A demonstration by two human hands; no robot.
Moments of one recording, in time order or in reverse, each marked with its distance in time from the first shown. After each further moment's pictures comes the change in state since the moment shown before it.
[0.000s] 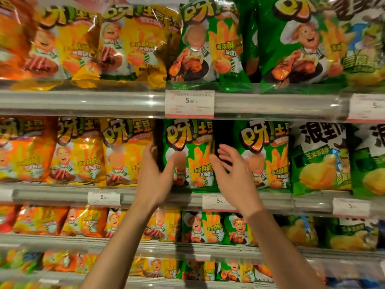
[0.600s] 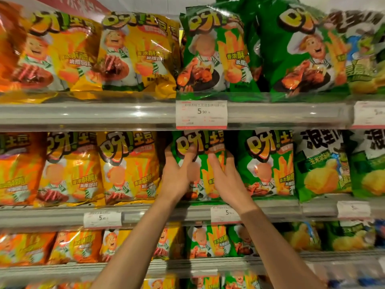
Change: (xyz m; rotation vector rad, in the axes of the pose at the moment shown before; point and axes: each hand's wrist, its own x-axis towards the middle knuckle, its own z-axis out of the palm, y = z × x) left_hand 0.055 -0.017 0.045 -0.239 -0.112 -0.121; right_hand 0.031 0.001 0.034 0.012 -0.004 0.242
